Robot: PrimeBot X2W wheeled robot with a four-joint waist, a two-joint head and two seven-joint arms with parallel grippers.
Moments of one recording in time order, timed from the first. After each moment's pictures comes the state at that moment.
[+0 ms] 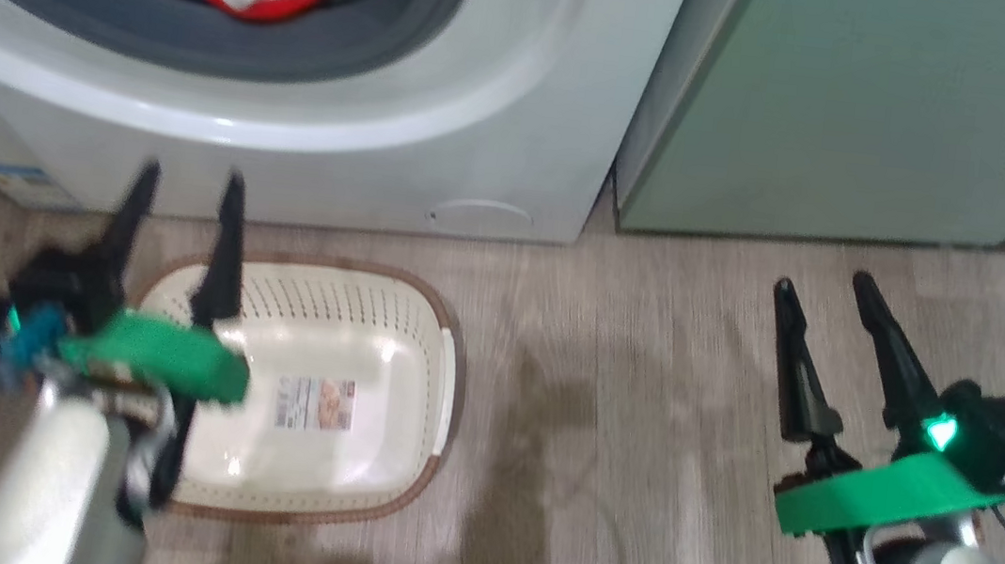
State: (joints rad) left arm -0.17 0.18 -0.16 0.03 -0.28 0.11 -0.17; right arm -0.05 -0.05 0.04 -0.06 0.25 0.13 -0.11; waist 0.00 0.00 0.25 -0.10
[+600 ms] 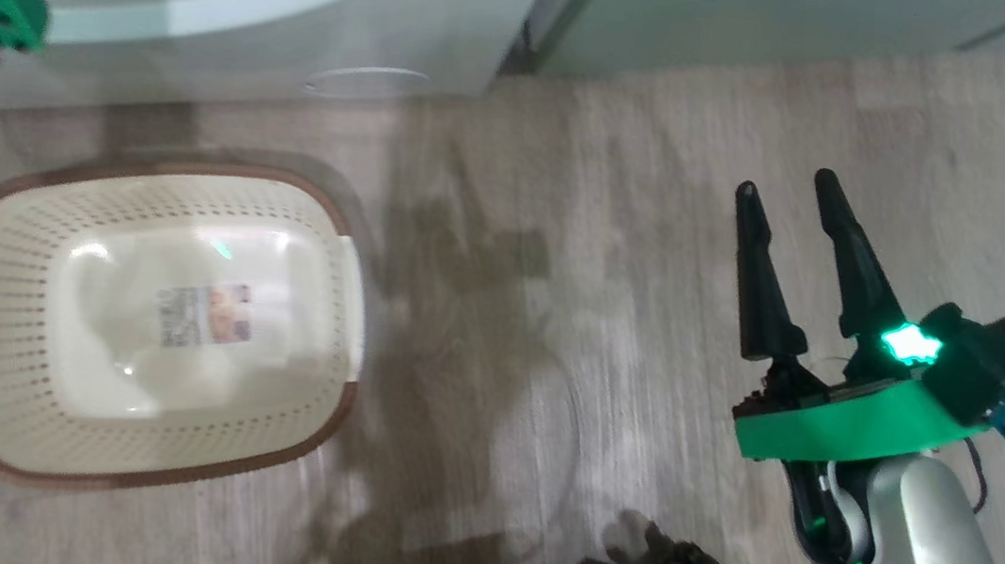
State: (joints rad) left arm -0.89 0.36 -0.09 0.52 -0.36 -0.04 0.07; right arm -0.23 -0.05 0.15 0.00 0.34 0.13 -0.22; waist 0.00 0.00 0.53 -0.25
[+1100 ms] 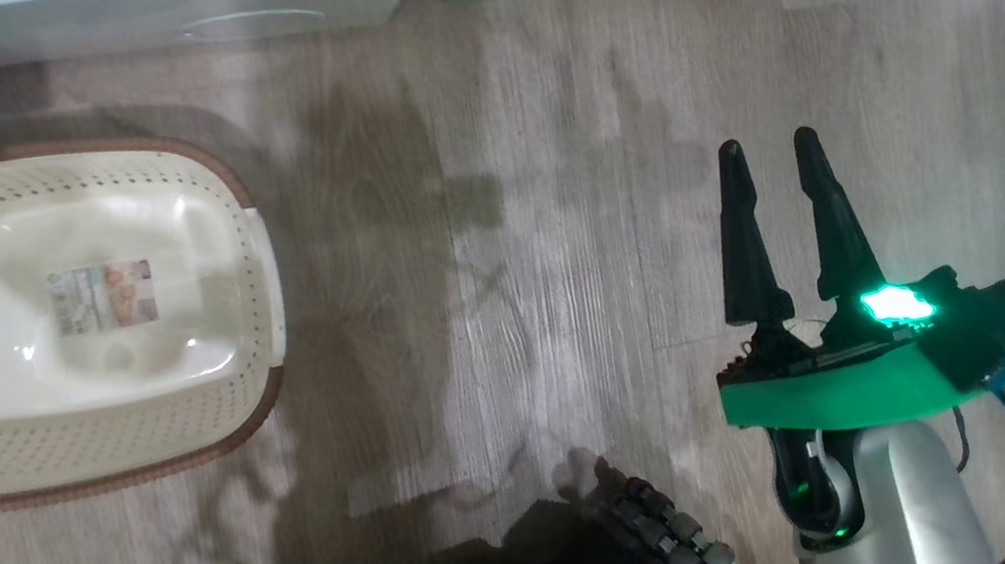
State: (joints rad) left arm -1.15 0.54 -0.16 0.67 -0.36 -0.11 0.48; right arm -0.31 -0.05 0.21 0.05 0.43 0.13 -0.25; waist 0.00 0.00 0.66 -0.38
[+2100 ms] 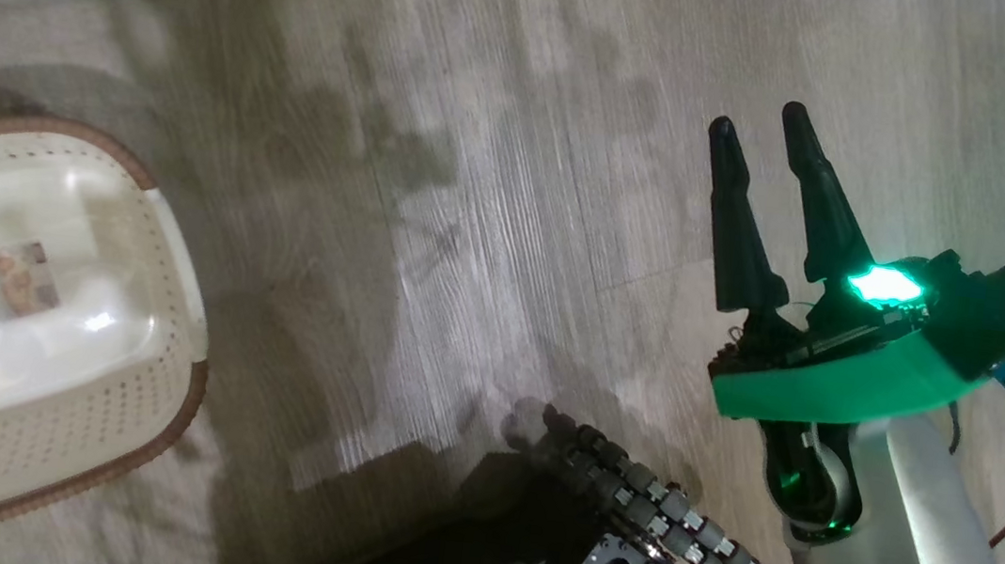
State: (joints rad) left arm -1.36 0.74 -0.17 0.58 -0.21 0.00 0.33; right arm -0.34 -0.05 0.25 0.02 0.50 0.13 -0.25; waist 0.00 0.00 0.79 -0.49
